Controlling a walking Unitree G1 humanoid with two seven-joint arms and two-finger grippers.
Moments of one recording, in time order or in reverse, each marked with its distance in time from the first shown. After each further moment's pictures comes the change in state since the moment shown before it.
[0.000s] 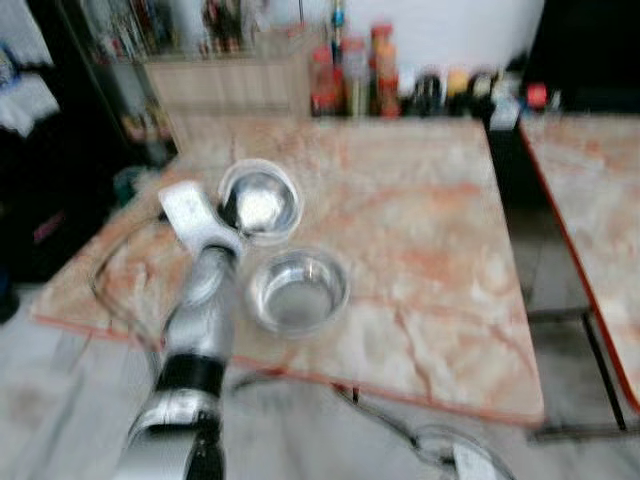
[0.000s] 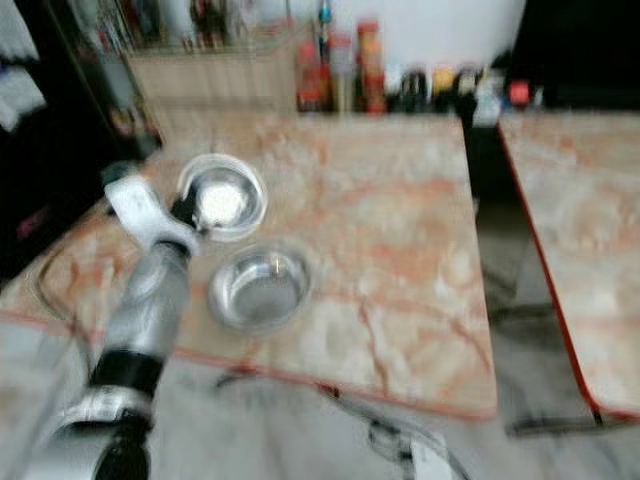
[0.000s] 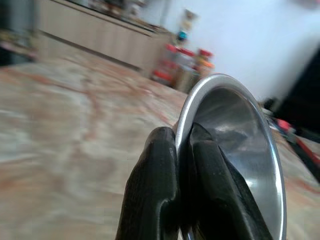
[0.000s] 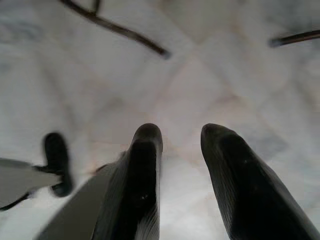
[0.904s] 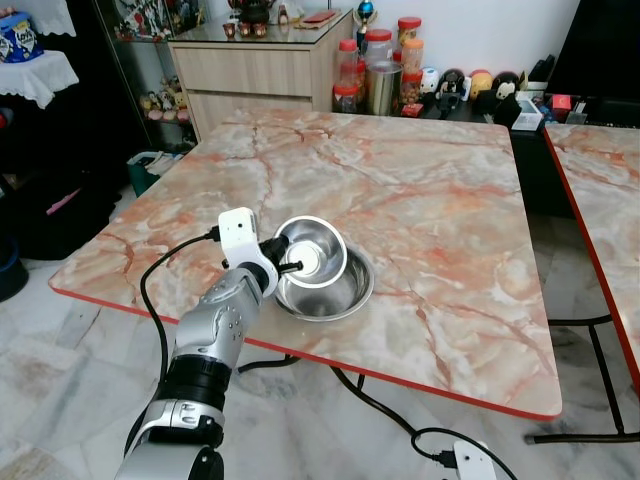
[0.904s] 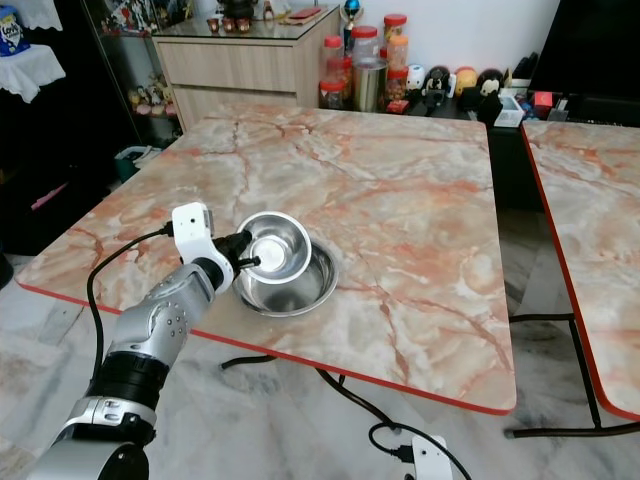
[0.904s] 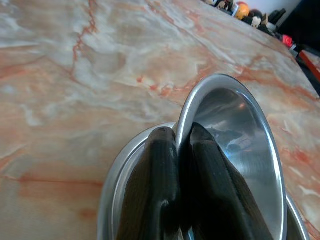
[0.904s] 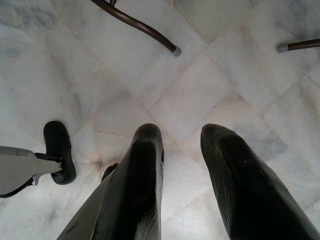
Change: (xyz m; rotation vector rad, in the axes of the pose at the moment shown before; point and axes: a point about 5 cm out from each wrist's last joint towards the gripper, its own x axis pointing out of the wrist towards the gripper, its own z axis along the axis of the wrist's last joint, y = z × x) left arm -0.012 -0.002 -0.032 0.030 0.386 -0.072; right arm 0.001 0.009 0.002 -0.006 -0.001 0.028
